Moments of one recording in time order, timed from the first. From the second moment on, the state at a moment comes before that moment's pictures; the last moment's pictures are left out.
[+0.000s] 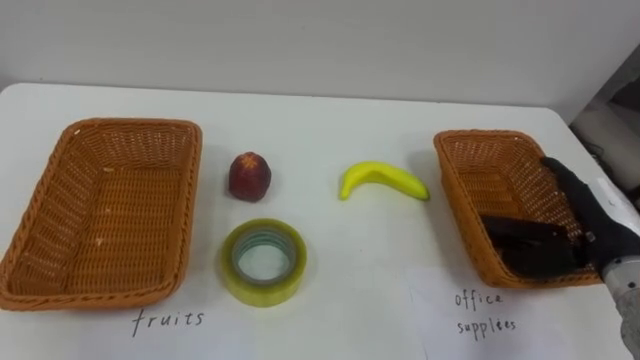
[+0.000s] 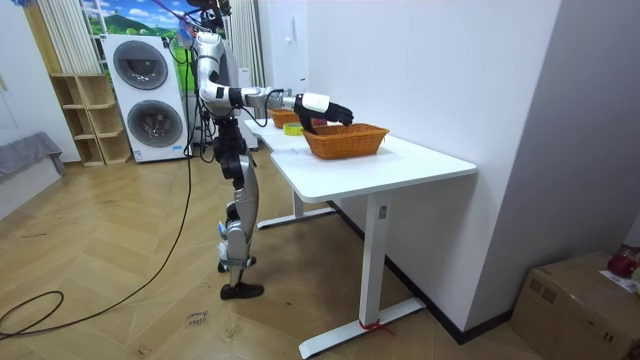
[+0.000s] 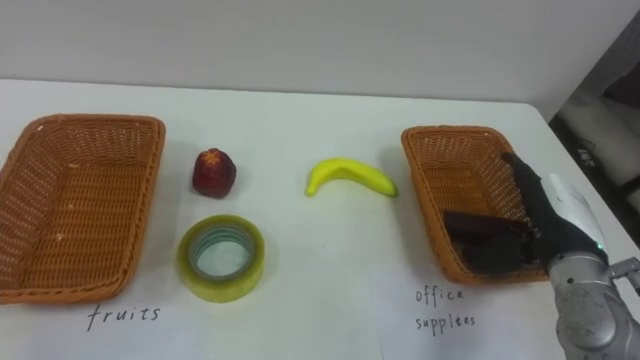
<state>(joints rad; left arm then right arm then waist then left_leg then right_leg) 0.30 0.22 0.21 0.94 0.32 0.08 0.34 0.16 -0.43 -0.20 -0.02 -0.52 0.13 0.16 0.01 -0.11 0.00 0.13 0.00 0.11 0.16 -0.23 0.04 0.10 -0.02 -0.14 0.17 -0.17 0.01</state>
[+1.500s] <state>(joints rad) 0.29 0.22 0.19 1.02 0.31 0.06 0.34 0.09 -0.43 -0.23 -0.29 -0.31 0.04 -0.13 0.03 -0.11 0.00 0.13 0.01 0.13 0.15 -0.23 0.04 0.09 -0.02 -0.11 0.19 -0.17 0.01</state>
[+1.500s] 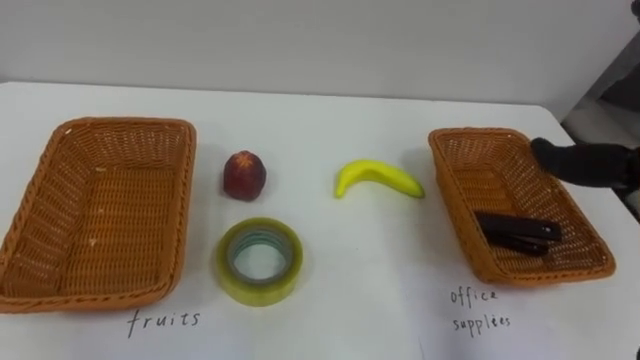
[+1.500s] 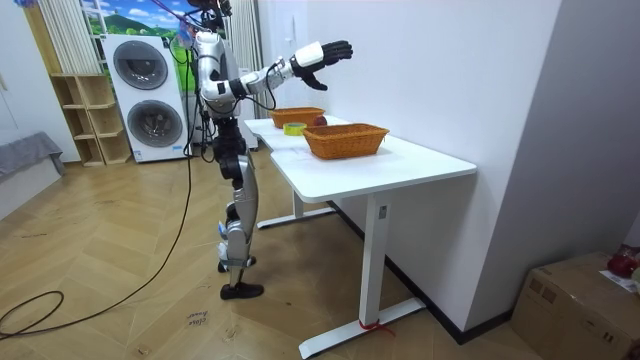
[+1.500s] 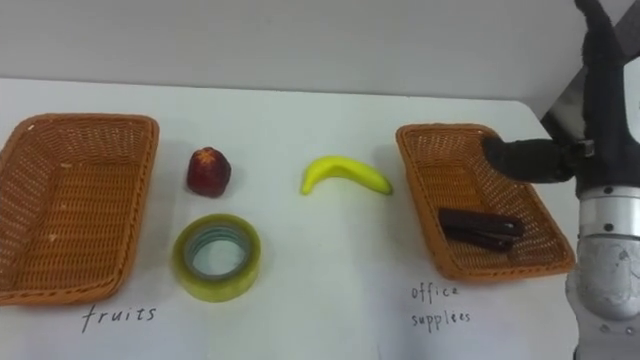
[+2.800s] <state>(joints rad) 0.26 0.22 0.05 1.05 0.26 0.06 0.21 0.00 -0.35 0.08 -0.25 -0.09 0.02 -0.11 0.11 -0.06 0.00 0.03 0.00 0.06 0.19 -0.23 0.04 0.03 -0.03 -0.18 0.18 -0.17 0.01</state>
